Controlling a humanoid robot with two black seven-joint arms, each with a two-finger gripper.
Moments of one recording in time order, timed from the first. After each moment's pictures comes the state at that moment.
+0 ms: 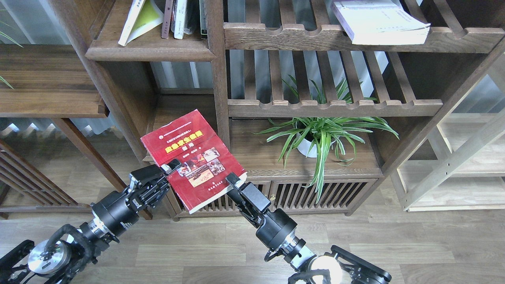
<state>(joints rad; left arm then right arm) -0.06 0.36 -0.99 -1.30 -0.59 -0.49 0.49 0.13 0.02 0.64 1.10 0.22 0.58 0.13</state>
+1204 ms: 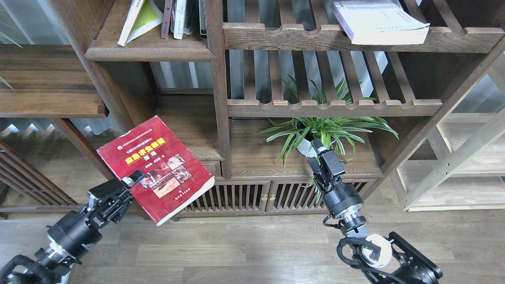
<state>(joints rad) 0.23 0.41 -1.30 -1.49 -0.41 -0.49 0.49 0.08 -0.10 1.00 1.03 0.23 0.58 0.13</state>
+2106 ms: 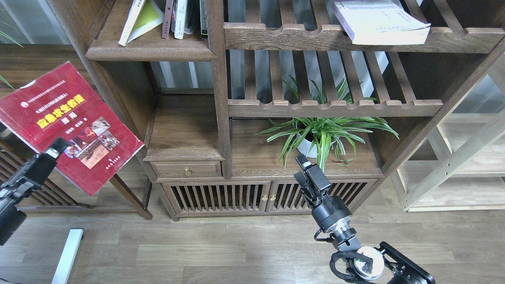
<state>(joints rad) 0.33 0.16 -1.95 -1.77 0.33 -0.49 0.49 0.07 -0.09 0.92 1.03 0.23 0.58 0.13</state>
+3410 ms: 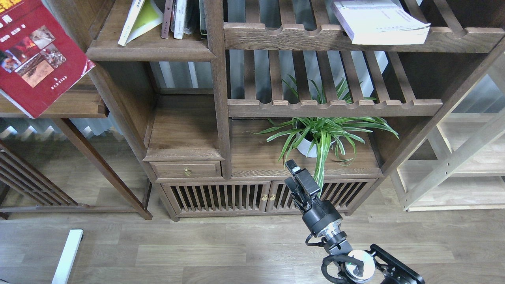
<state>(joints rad) -0.02 0.41 -1.97 -1.77 0.43 -0.33 0.49 0.08 -0.05 0.89 0.99 0.22 0.58 0.13</state>
